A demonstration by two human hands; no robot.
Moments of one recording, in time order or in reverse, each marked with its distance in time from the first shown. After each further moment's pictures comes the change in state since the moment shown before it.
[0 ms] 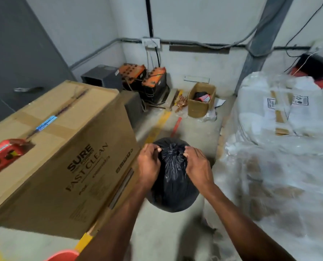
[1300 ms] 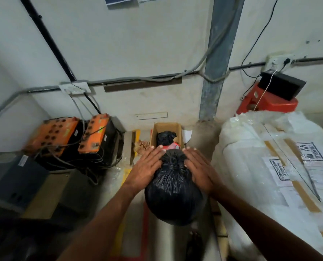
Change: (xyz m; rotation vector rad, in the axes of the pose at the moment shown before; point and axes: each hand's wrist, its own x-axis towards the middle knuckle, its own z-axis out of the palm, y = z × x) left_hand 0.638 -0.094 0.477 0.262 -0.505 1.169; right_hand 0.596 0.399 0.134 -0.462 -0.025 -0.276
